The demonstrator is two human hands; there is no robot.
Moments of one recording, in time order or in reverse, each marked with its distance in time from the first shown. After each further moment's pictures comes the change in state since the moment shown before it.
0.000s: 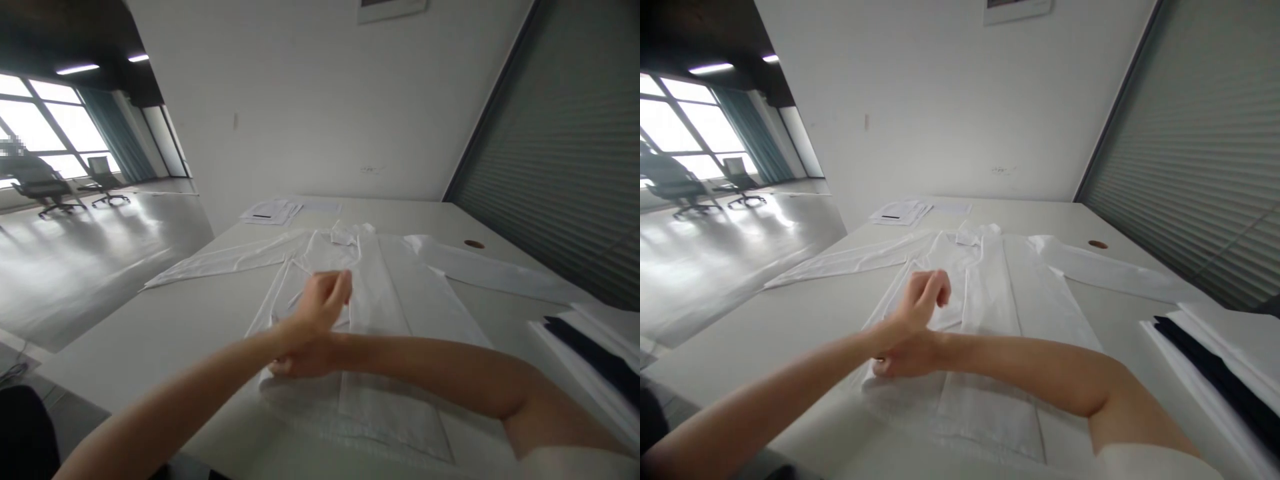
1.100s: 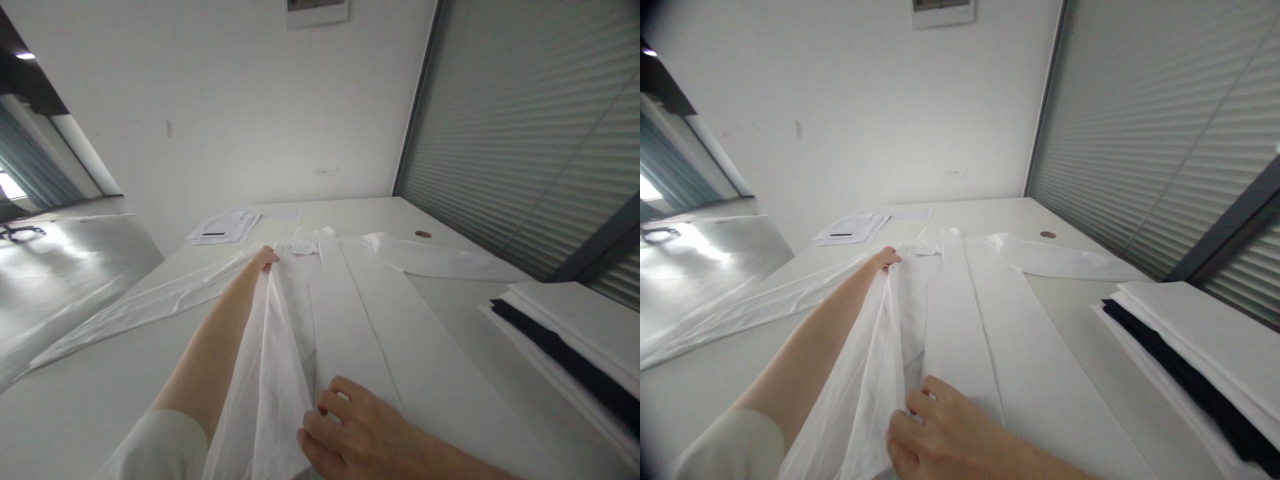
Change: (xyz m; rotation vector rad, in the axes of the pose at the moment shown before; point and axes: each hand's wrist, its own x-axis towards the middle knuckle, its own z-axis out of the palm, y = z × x) left_hand 0.182 -0.261 0.017 0.372 -0.324 -0.942; right_hand -0.077 -0.051 -0.104 0.266 -0.172 0.664
